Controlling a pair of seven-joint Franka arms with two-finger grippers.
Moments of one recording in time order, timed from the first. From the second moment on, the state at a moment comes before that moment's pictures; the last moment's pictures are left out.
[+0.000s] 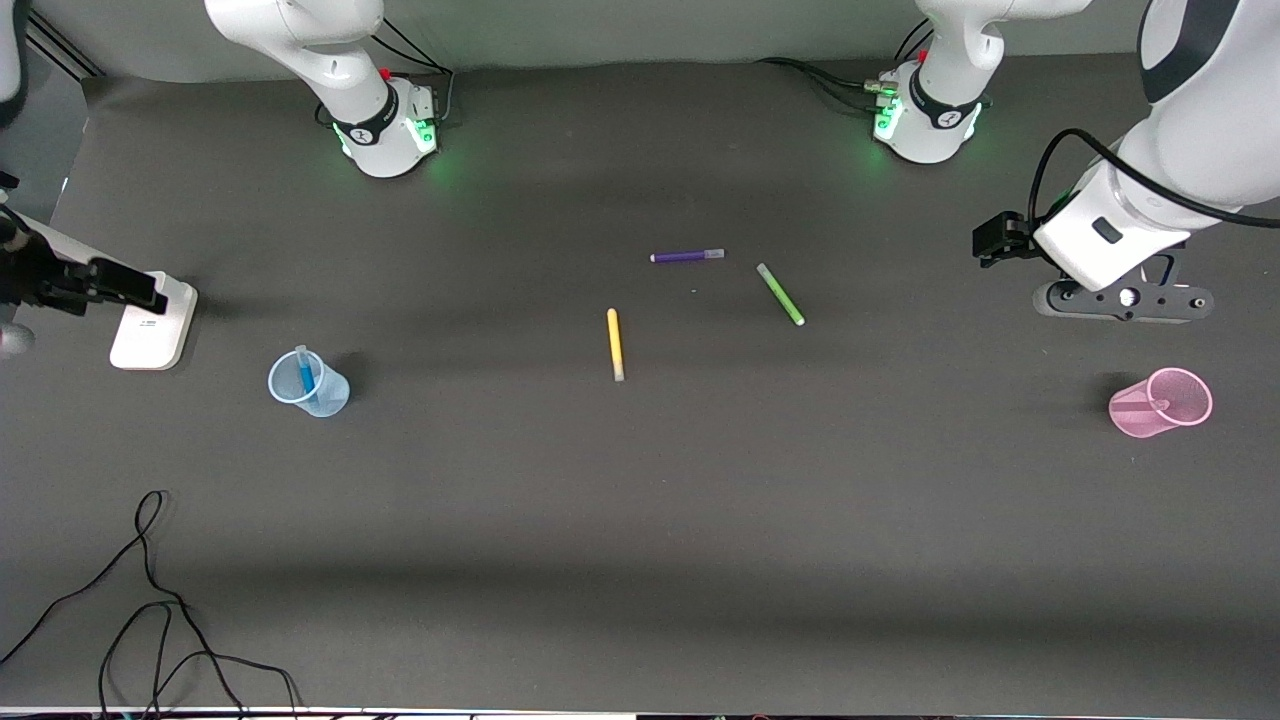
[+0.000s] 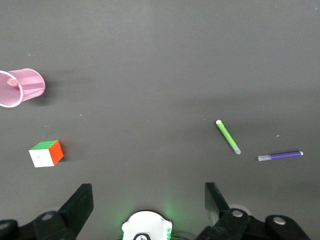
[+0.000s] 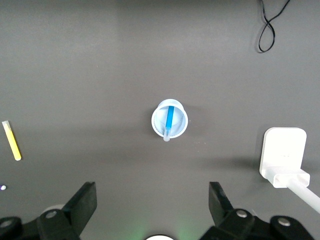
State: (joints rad) left arm -0.05 0.07 -0.18 -1.52 0.01 1.40 -0.15; right arm -0.07 0.03 -0.01 -1.56 0.01 1.50 -0.04
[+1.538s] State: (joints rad) left arm -0.07 -0.02 -0.07 -1.65 -0.01 1.58 0.04; right arm -0.09 0.00 0.00 -1.60 0.01 1.51 -0.04
